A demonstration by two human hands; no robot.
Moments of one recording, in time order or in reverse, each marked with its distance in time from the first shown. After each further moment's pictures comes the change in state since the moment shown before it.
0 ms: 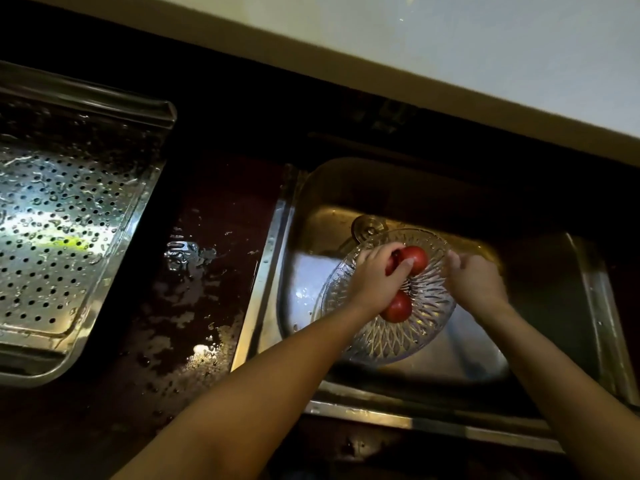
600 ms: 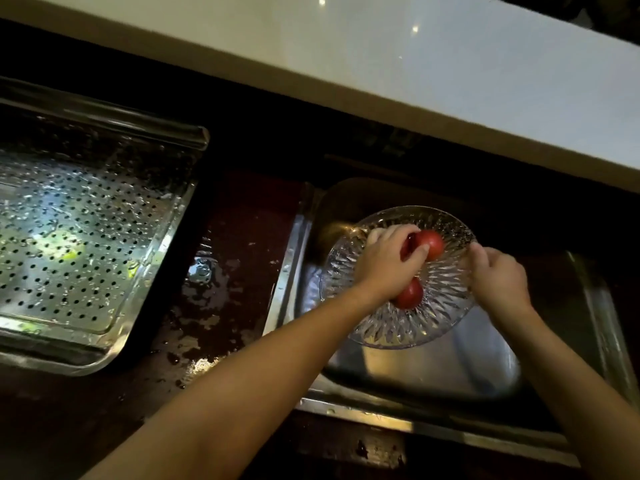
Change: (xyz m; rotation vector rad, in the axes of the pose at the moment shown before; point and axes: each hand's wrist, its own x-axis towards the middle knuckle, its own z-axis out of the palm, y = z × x) left_hand 0.001 0.044 -0.040 0.164 0.116 0.242; right_hand -0.023 -0.027 -0.032 0.259 0.132 -0.073
